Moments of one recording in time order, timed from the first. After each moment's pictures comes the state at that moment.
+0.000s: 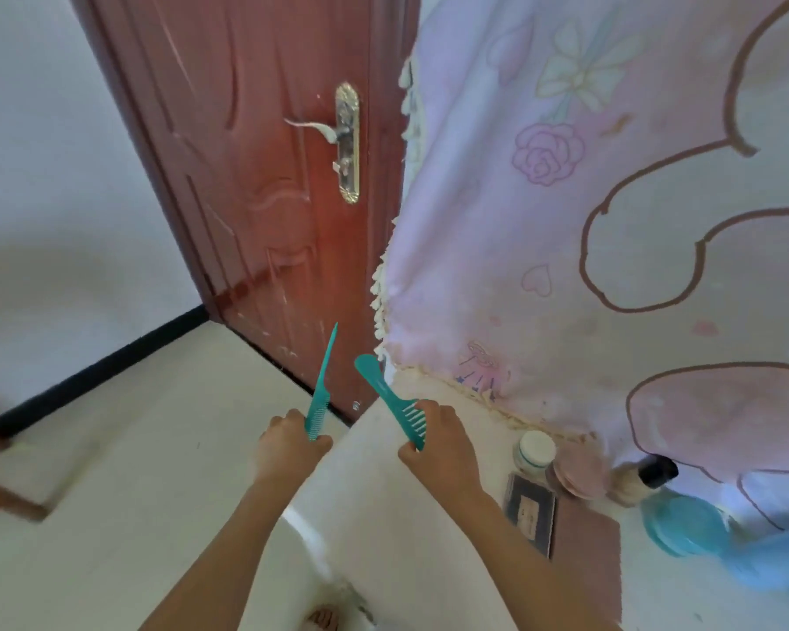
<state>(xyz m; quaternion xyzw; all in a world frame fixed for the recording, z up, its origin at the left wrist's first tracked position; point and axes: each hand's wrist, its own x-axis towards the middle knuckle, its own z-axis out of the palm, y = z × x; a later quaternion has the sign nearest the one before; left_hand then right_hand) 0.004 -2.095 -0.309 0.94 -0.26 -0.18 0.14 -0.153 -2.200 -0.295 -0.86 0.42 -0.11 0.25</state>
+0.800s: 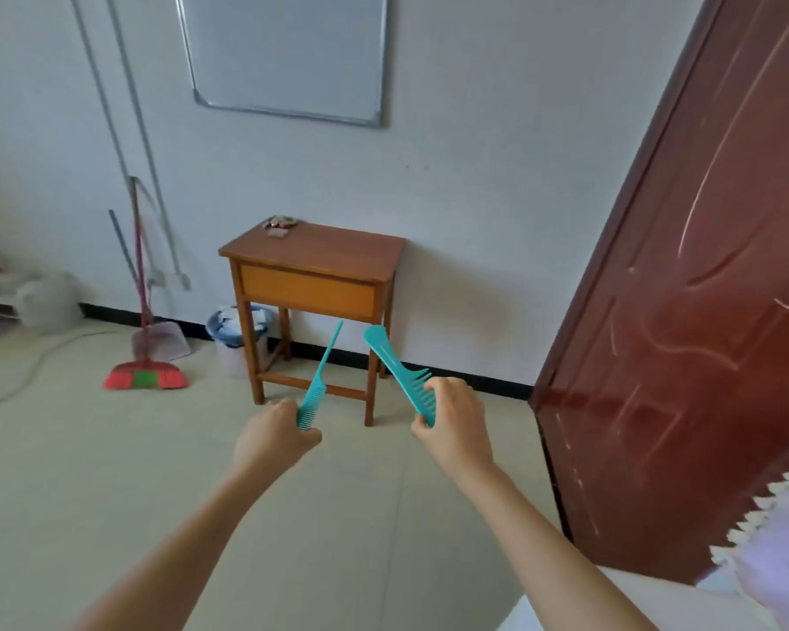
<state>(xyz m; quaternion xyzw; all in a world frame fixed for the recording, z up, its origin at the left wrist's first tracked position) -0.070 -1.725 -0.219 0.95 0.19 0.03 0.25 -0.029 -1.935 -0.213 -0.94 -0.17 -0.19 0.24</state>
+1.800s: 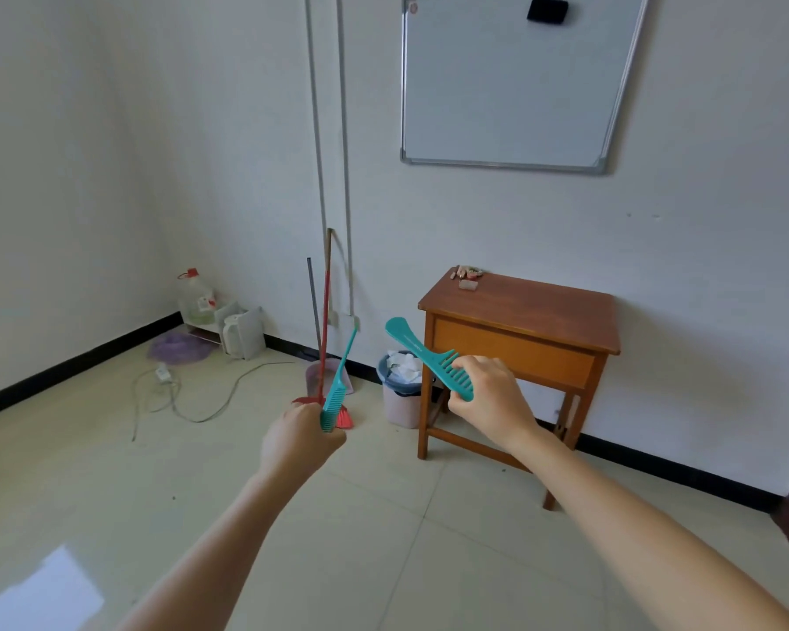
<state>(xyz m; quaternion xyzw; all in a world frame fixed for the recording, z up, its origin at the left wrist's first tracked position) -0.072 -1.315 -0.186 0.93 0.29 0.11 0.19 0.060 -1.513 -0.169 -0.89 -0.35 -0.13 0.26</state>
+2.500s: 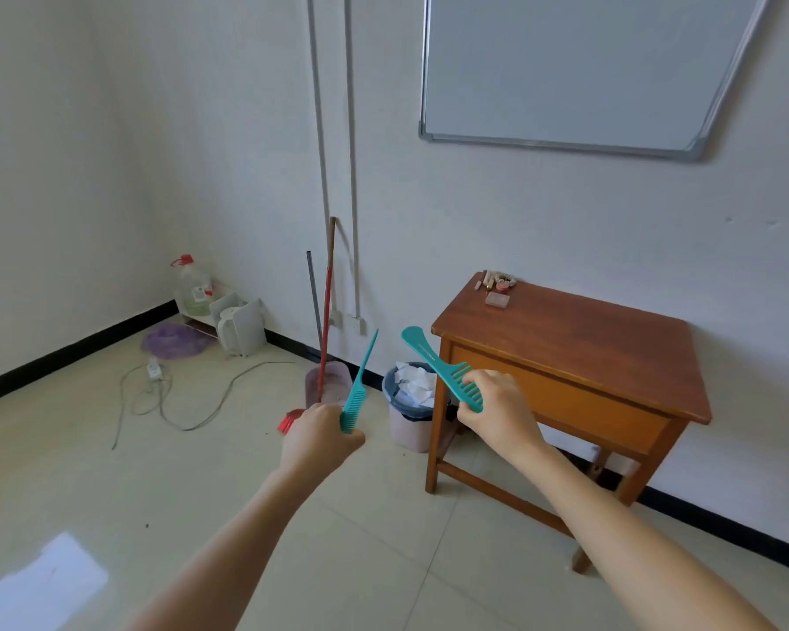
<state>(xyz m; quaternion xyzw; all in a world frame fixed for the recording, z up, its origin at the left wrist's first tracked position) 0.176 -1.230 -0.213 0.92 0.31 0.06 0.23 0.305 -1.417 -0.205 -0.89 -0.35 -0.09 0.26</state>
